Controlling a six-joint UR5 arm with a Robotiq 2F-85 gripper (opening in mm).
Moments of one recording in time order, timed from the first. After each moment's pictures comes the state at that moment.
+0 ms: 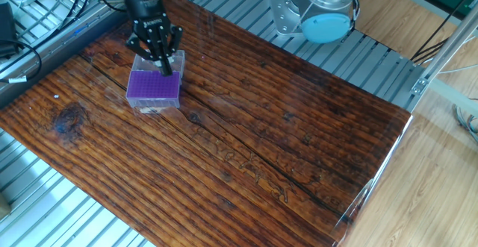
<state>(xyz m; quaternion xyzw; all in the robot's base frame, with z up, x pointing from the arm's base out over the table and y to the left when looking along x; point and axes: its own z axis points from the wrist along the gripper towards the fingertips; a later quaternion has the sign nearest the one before) 0.499 -0.079 0.124 -0.59 0.71 0.15 0.36</state>
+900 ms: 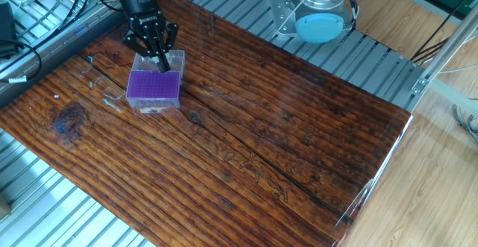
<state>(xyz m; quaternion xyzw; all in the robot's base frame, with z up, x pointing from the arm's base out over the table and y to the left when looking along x) 0.495 -0.082 0.115 -0.58 0.68 0.19 0.41</state>
